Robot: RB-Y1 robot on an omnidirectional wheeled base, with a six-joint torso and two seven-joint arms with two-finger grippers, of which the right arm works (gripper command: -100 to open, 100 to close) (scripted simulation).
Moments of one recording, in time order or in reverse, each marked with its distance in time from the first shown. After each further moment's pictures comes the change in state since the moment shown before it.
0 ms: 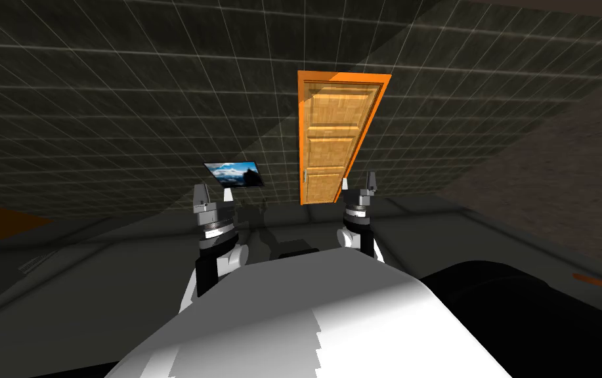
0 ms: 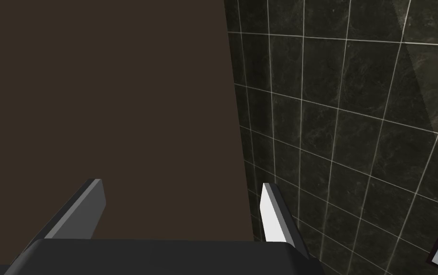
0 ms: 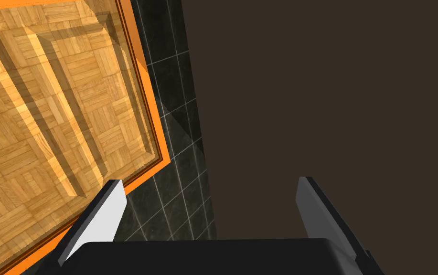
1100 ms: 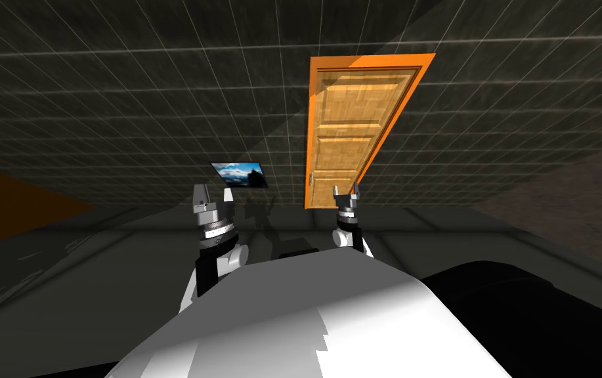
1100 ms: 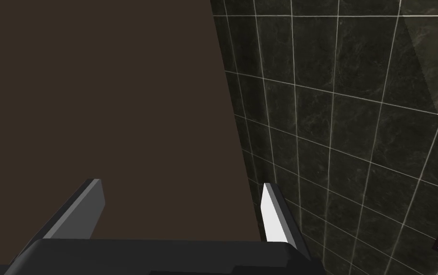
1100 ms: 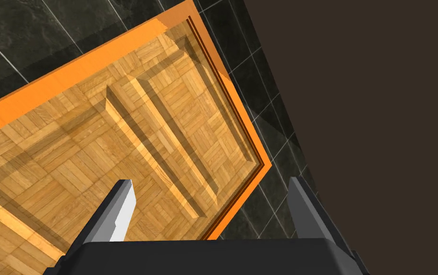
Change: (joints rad) arm -0.052 -0.073 0.033 0.228 -0.165 -0.058 -0.150
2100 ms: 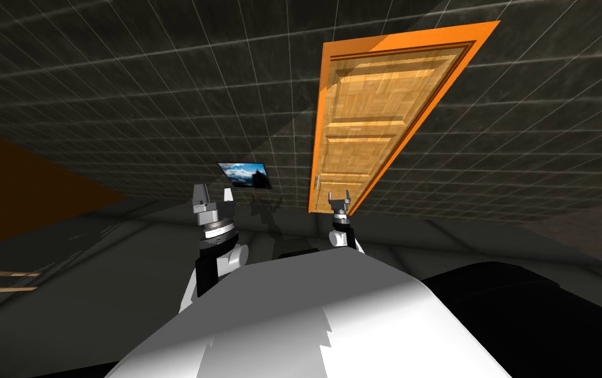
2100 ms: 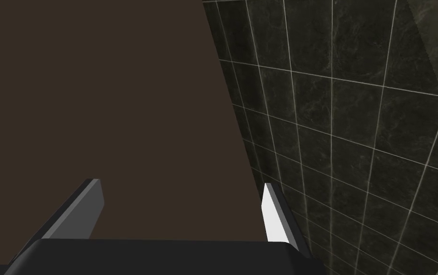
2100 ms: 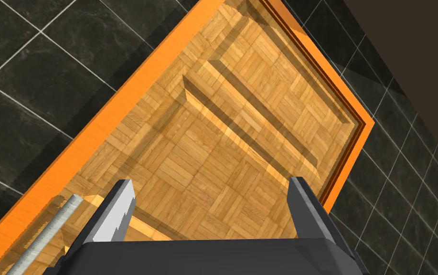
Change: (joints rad) arm -0.061 -0.046 0.035 0.239 -0.162 -0.060 -0.146
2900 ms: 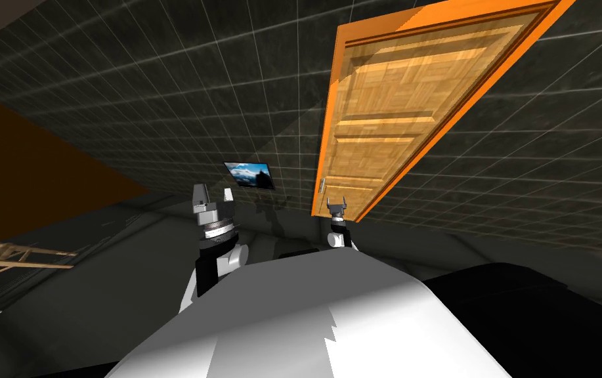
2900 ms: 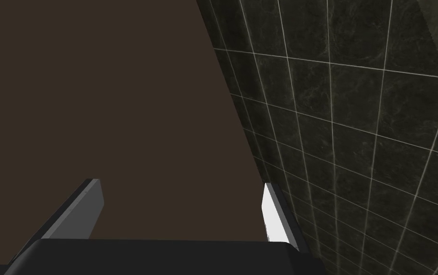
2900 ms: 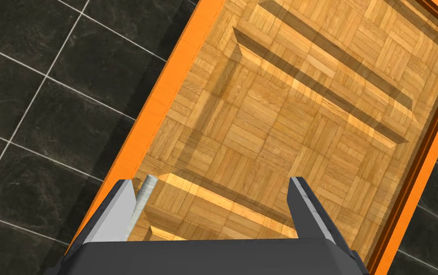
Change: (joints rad) arm -0.057 -0.040 0.028 0.229 -0.149 -0.065 -0.142
